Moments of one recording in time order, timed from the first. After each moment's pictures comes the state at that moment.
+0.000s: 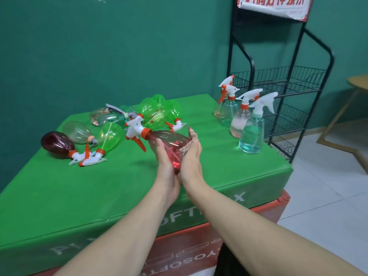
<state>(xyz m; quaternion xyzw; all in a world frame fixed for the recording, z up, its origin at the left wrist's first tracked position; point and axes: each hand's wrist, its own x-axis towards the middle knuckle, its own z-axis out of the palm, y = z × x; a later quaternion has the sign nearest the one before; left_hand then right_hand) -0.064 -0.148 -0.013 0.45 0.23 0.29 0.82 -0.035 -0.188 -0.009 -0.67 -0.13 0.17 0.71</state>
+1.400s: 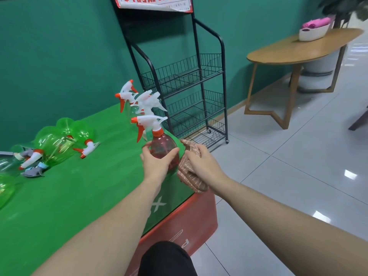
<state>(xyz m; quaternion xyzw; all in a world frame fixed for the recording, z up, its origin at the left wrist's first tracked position) 0.103 -0.296 -0.054 0.77 0.24 0.21 0.56 0.098 -0.450 -0.027 -0.76 -0.05 0.13 0.64</state>
